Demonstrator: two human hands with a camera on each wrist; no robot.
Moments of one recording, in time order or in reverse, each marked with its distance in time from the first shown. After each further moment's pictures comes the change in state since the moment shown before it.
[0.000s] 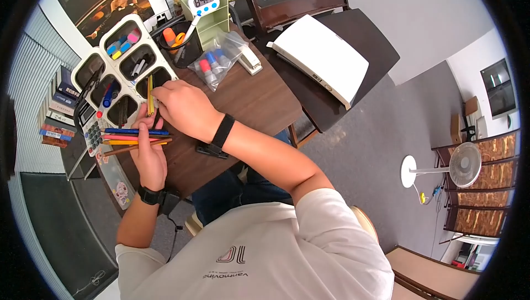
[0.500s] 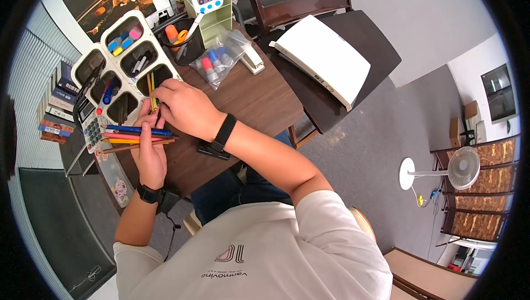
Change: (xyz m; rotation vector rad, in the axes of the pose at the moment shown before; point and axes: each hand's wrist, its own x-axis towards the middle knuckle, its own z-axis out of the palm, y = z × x) left_hand -0.002 0.001 -0.001 -0.027 -0.095 0.003; right_hand -0.003 0.005 0.005 0.084 -0.026 -0.033
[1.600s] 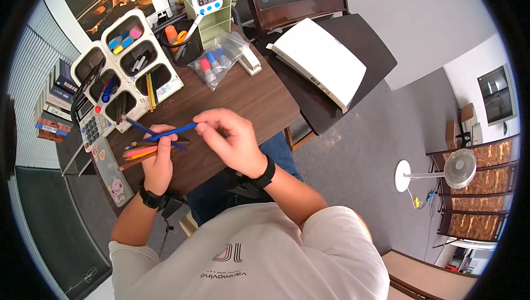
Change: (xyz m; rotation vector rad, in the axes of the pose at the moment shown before) left_hand -0.024 0.024 0.019 0.390 -0.212 -0.030; right_hand -0.100 -0.033 -0.042 0.622 0.276 0.329
